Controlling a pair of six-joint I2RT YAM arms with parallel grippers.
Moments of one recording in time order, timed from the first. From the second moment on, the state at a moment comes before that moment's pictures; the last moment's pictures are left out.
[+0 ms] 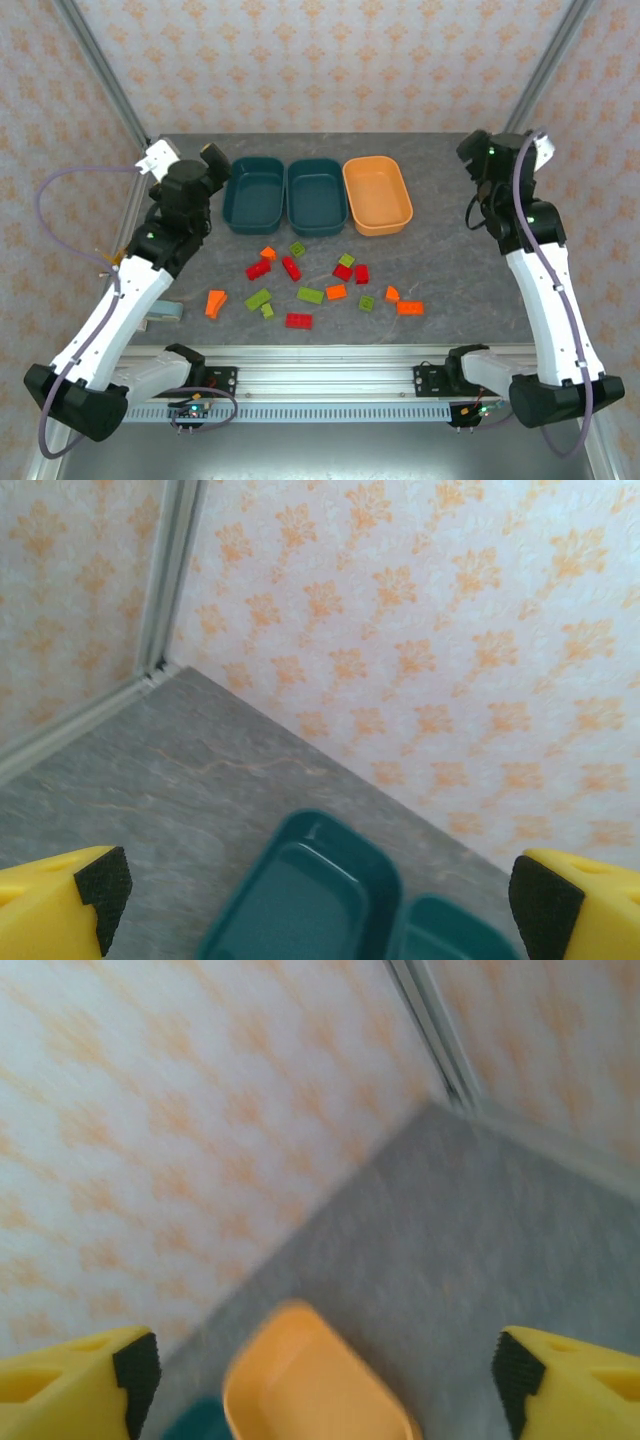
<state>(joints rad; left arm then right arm) -0.33 1.08 1.19 -0.45 -0.63 -0.69 0.18 1.15 1.45 -0.82 0.39 0.86</state>
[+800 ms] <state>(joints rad) -0.90 1.10 1.06 -0.75 -0.10 -0.72 0.40 1.10 0.67 -1.02 -0.13 1.82</state>
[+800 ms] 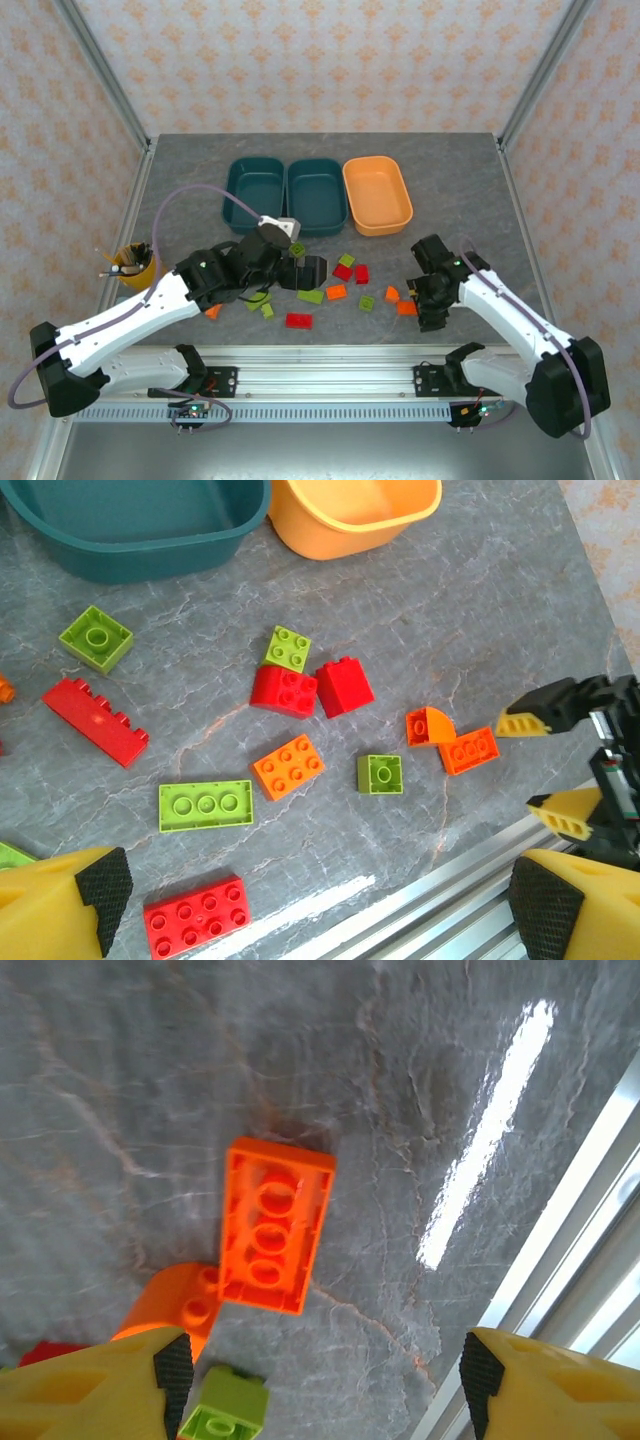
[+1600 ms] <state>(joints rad) -0.96 1.15 1.06 -0.69 -0.10 -0.73 0.31 1.26 0.60 -0.82 -0.25 1.84</state>
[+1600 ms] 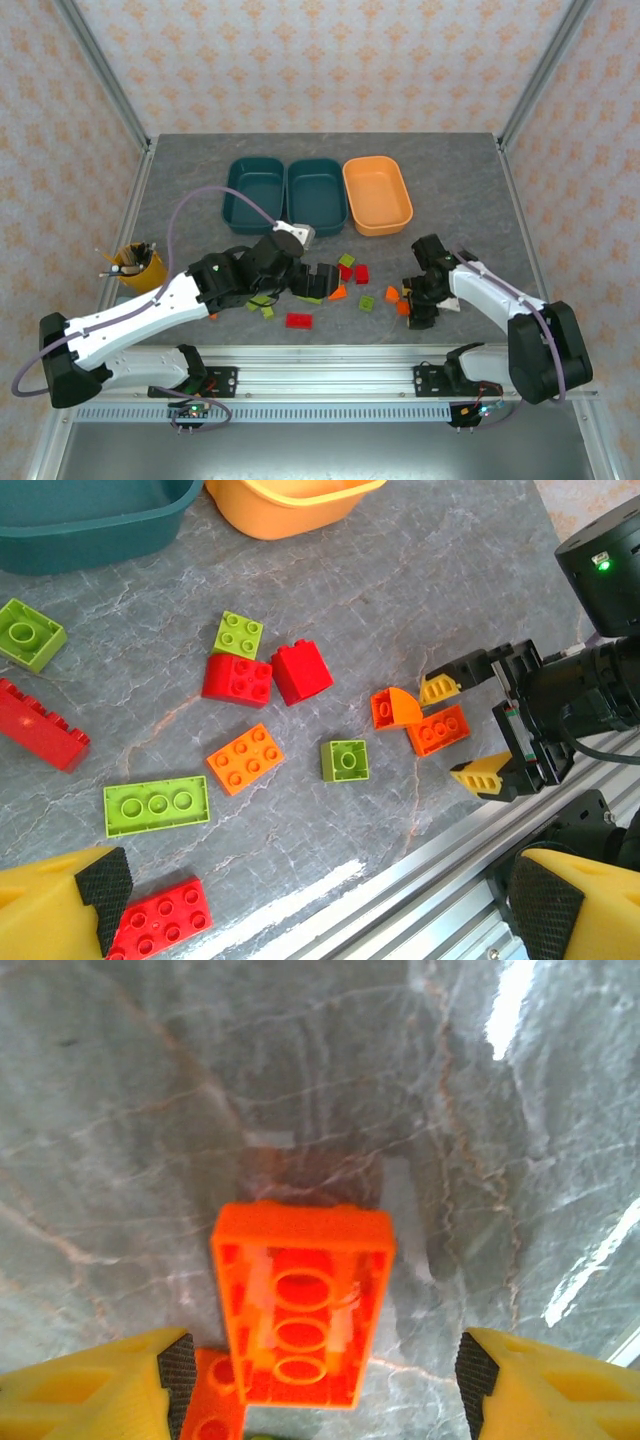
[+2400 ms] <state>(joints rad) -1.01 1.16 1.07 -0.68 -0.10 -0.73 0.30 1.32 0.61 -0.77 -0.24 1.84</state>
